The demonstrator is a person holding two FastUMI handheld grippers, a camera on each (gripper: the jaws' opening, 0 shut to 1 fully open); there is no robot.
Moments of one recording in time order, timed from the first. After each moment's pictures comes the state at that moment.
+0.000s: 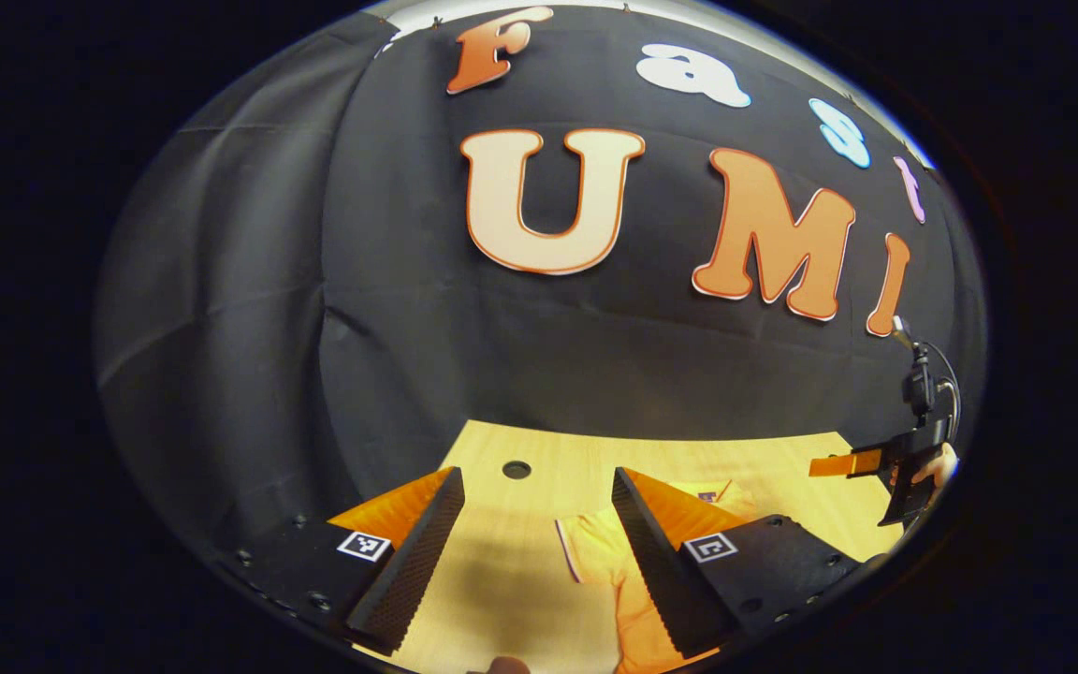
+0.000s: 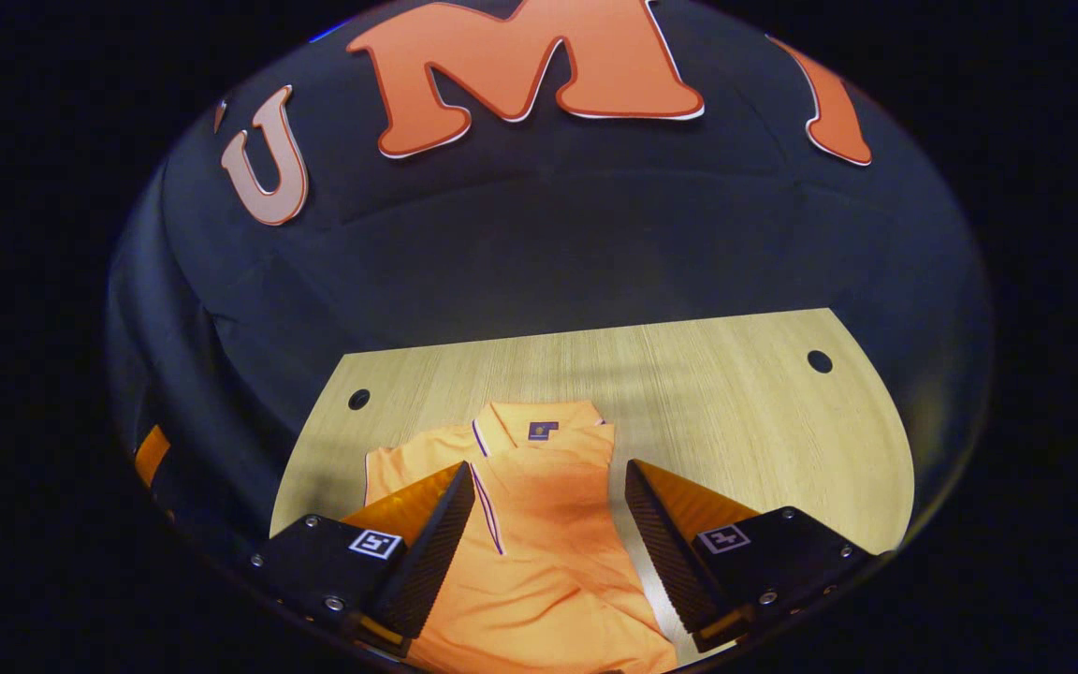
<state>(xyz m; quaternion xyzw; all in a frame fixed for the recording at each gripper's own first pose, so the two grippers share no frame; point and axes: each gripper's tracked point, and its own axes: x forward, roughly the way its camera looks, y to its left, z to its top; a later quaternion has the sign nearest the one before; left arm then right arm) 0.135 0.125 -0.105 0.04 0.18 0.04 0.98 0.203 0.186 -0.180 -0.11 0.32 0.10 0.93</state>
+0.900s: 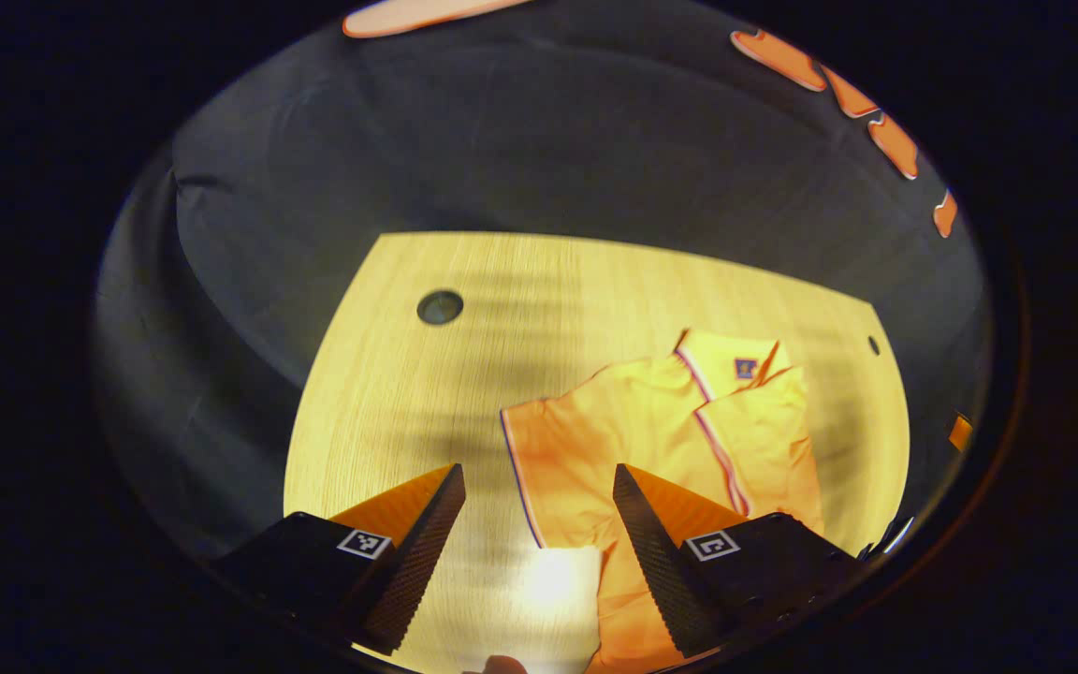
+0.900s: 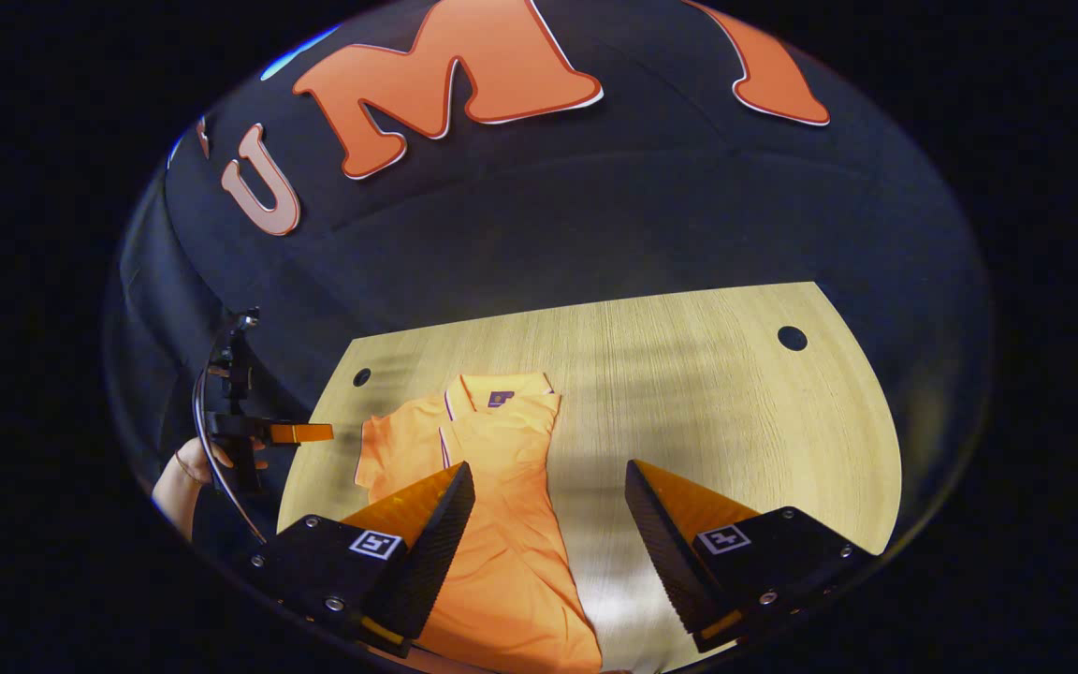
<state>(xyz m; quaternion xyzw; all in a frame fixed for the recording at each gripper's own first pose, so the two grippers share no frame) 0.237 0.119 -0.346 0.05 0.52 0.05 0.85 0.191 0.078 -0.161 -0.09 0.37 0.13 0.92</state>
